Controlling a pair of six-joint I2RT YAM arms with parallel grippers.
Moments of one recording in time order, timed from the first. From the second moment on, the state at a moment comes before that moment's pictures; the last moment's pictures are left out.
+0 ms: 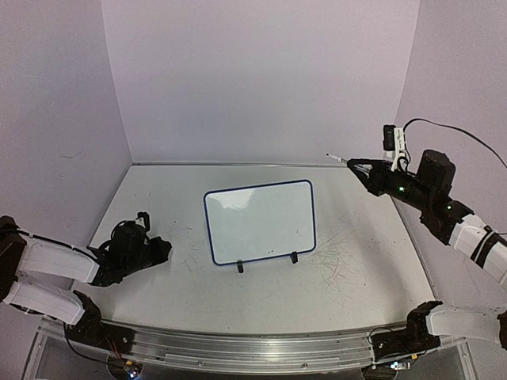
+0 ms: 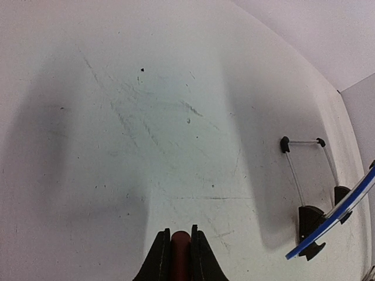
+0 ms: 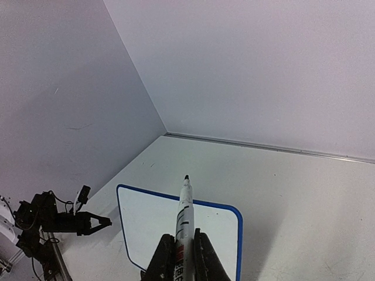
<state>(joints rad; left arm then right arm) -0.64 1.23 0.27 0.37 -0.19 -0.78 0.33 0.98 0.79 0.13 -0.46 0.34</state>
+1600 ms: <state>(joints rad) -0.81 1.53 0.26 0.72 -0.44 -0.75 0.33 1.00 0.76 0.12 -0.48 0.32</state>
